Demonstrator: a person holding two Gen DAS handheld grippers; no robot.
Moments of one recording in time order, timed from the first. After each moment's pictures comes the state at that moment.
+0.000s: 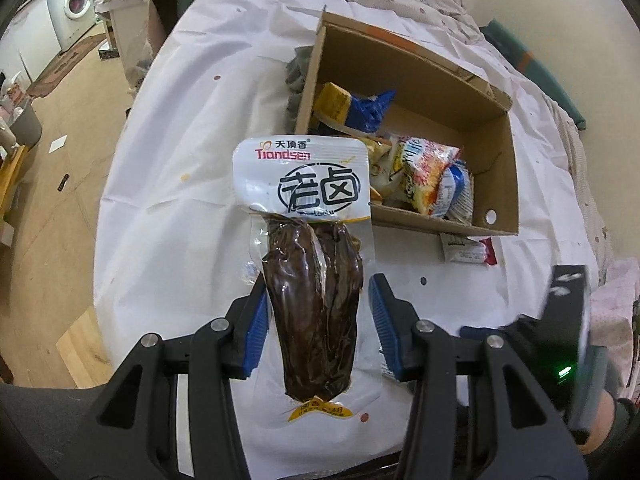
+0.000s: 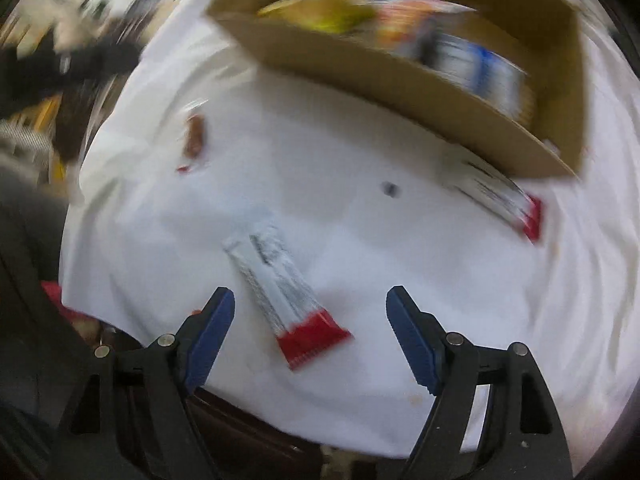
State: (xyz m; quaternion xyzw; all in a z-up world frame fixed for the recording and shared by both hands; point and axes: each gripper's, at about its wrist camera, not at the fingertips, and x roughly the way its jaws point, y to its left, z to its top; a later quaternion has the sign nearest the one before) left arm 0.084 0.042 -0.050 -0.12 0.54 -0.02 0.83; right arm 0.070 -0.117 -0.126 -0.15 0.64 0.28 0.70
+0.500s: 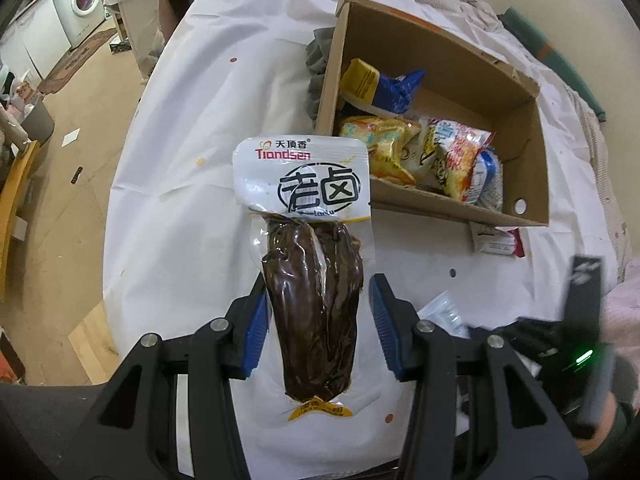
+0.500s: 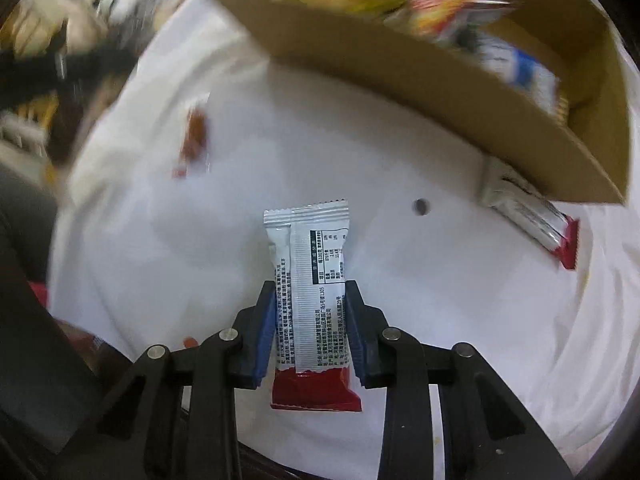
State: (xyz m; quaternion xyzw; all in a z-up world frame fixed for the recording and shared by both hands) left arm 0.089 0.043 -0.072 -0.10 0.56 0.01 0.82; right arm 0.084 -0.132 -0.137 -0.09 0.62 0.27 0.73
